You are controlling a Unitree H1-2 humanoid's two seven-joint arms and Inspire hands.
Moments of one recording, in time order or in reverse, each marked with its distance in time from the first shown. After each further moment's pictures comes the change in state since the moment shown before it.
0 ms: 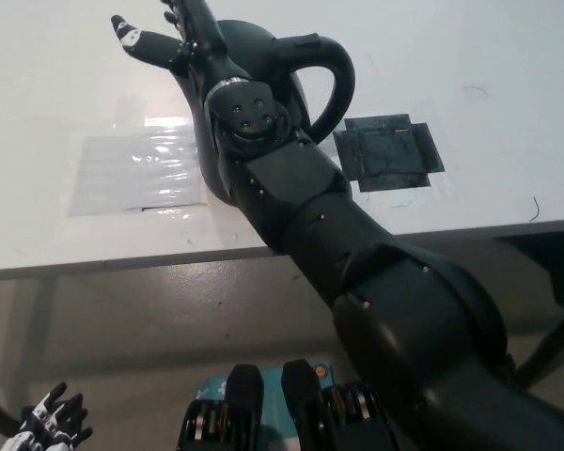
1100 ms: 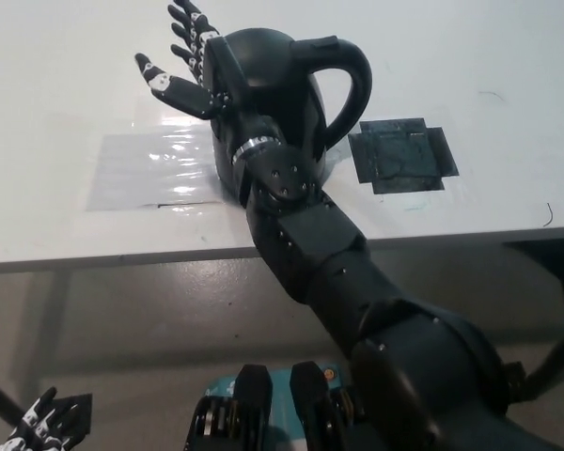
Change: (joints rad) left_arm 0.021 -0.017 0.036 -0.002 -0.020 0.005 0.001; right_arm 0.209 0.000 -0.009 -0.114 0.003 -0.222 0.105
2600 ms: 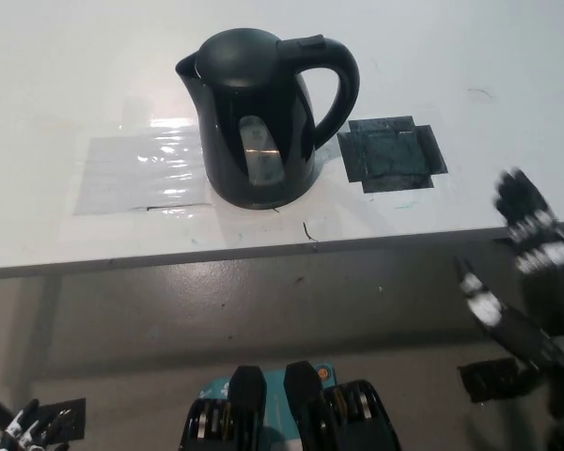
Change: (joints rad) left_arm 0.002 -0.006 0.051 0.045 -0.007 -0.002 -0.001; right_arm 1.204 -0.422 0.121 -1.642 0.012 0.251 0.103
